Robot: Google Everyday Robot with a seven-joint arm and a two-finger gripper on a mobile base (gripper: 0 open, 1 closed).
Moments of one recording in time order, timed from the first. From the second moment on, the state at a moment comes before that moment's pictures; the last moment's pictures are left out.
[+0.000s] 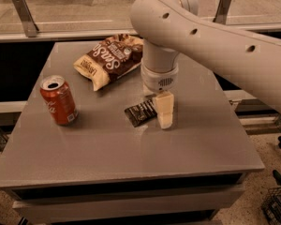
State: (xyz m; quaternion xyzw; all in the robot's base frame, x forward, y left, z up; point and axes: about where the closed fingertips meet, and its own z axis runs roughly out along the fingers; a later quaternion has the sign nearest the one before) arm 0.557 -0.058 0.820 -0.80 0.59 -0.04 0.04
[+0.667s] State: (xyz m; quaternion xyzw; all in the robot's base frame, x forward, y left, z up) arm 0.557 -0.058 0.833 -0.80 0.59 -0.04 0.04
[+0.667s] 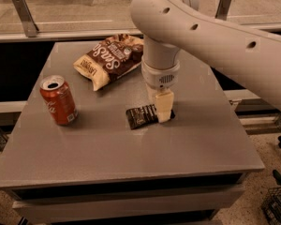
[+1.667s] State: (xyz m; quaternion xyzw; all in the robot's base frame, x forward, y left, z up) arm 0.553 -0.042 0.845 -0.82 0.56 -0.04 0.04
